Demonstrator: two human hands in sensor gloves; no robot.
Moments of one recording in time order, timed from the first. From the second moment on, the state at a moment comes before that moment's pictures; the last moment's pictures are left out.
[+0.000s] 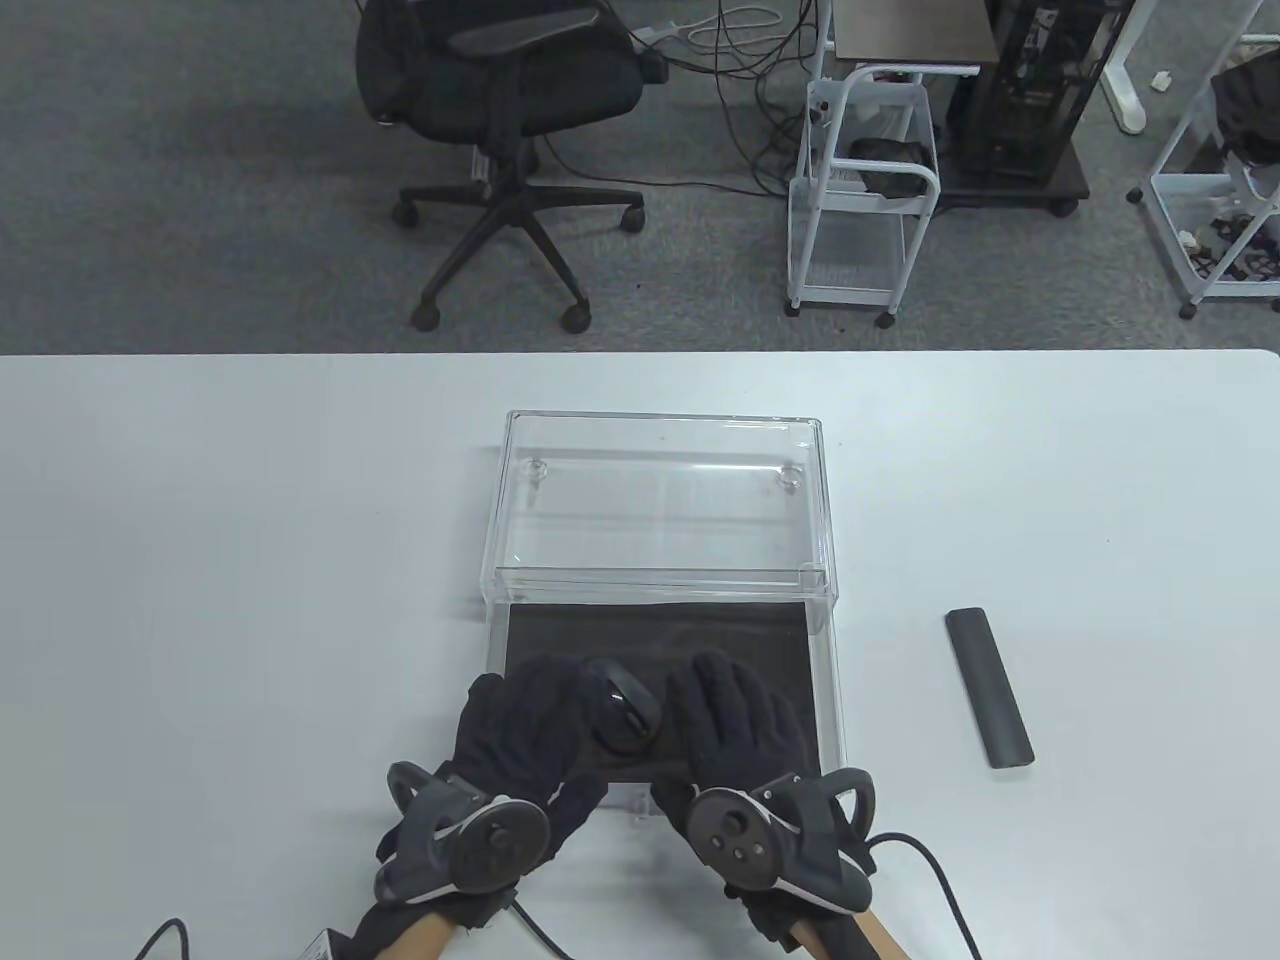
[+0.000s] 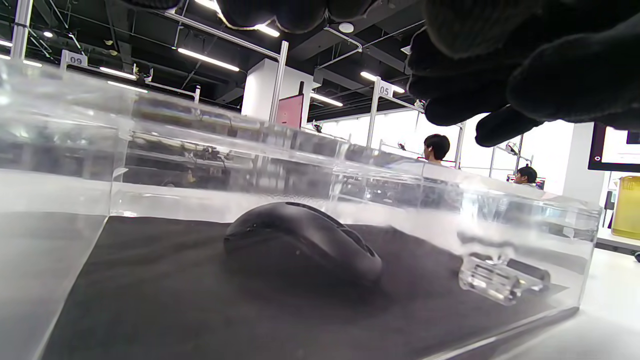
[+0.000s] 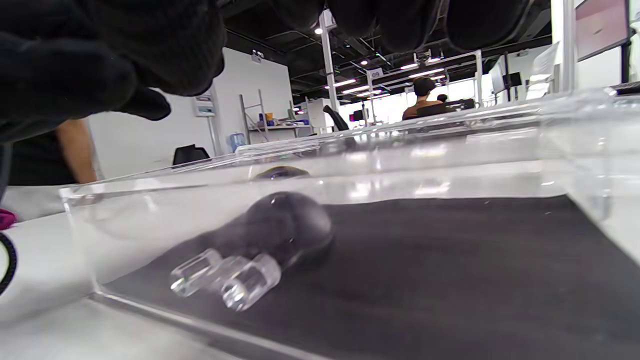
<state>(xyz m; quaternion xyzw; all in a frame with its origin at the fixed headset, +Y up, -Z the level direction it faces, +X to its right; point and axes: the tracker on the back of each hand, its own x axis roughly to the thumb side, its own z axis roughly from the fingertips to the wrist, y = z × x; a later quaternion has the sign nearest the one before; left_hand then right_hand) -0.157 -0.706 -0.155 0.09 -0.26 0.12 0.95 0.058 -0.696 -0.145 0.20 -0.06 0.97 0.13</state>
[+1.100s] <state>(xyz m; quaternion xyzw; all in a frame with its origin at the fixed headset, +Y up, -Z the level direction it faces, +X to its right) -0.069 -0.732 -0.257 -0.24 -0.26 -0.24 0.90 0.076 -0.706 -0.141 0.17 -0.07 0.97 0.16</state>
